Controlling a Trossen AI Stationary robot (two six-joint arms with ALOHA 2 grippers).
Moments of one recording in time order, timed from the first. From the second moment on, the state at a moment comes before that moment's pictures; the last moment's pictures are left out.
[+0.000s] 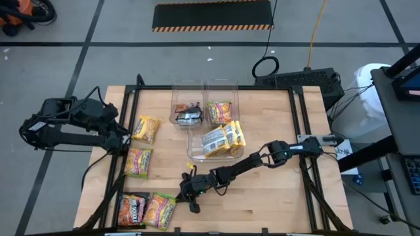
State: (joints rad) left arm 0.10 0.57 1.17 -1.48 0.07 -0.54; right arm 0.31 2.51 1.63 0.48 -0.18 0.33
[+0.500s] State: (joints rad) left arm 0.10 0.57 1.17 -1.48 0.07 -0.56; right arm 0.31 2.51 1.63 0.48 -0.16 0.28
